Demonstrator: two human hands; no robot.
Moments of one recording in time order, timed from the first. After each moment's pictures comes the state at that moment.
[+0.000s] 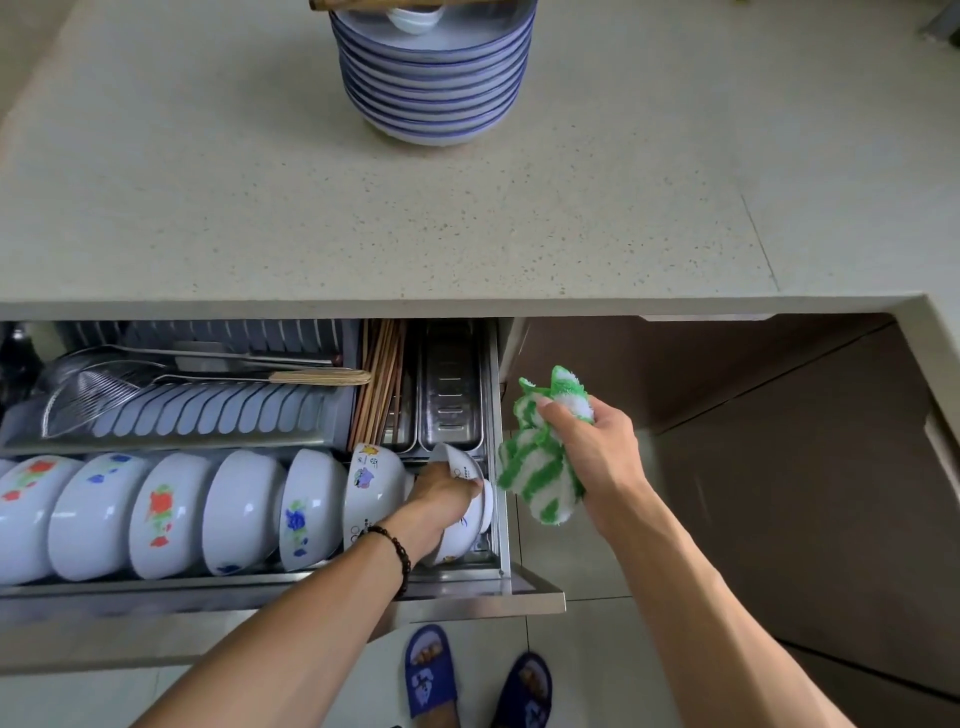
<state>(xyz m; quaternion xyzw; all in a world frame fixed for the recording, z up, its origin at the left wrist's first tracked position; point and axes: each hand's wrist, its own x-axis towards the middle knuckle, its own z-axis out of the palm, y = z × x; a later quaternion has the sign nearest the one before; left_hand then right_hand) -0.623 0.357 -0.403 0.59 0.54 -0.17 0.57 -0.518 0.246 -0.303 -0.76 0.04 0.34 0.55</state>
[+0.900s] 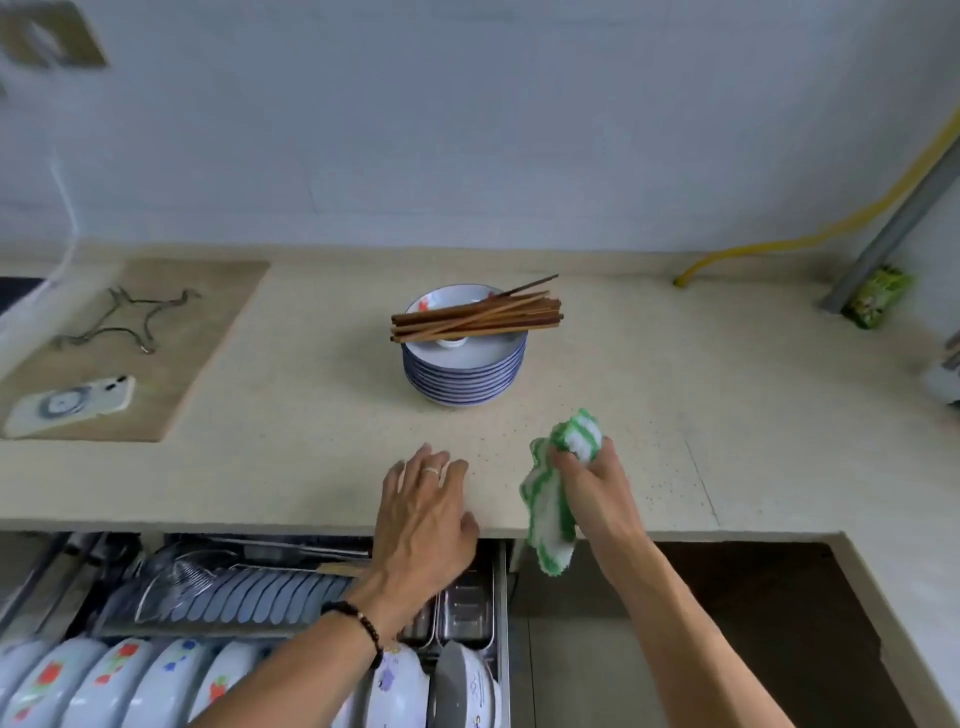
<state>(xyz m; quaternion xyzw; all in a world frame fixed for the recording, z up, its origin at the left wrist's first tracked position) -0.571 0.442 -0.182 0.96 0.26 0.08 0.05 -0.446 0.310 -0.119 -0.76 -0.10 0.30 0.57</state>
